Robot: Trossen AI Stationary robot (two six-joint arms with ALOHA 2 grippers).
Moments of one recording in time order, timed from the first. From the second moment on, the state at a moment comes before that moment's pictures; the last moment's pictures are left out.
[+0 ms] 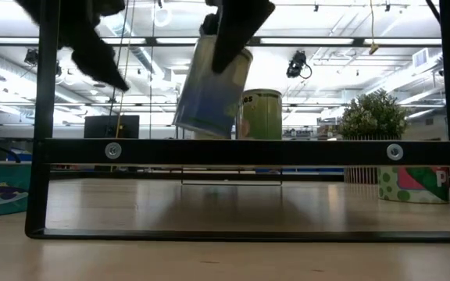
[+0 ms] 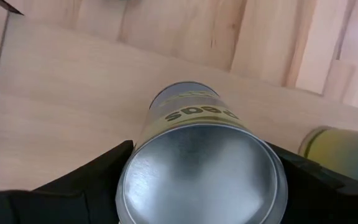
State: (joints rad) left arm -0.38 1.13 0.73 -0.44 -0.40 -0.48; right arm 0.23 2.16 2.06 -1.14 0.14 -0.05
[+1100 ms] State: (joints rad) left arm -0.40 1.13 0.68 -0.34 -0.42 -0.58; right arm 0.27 2.16 2.06 -1.19 0.33 -0.13
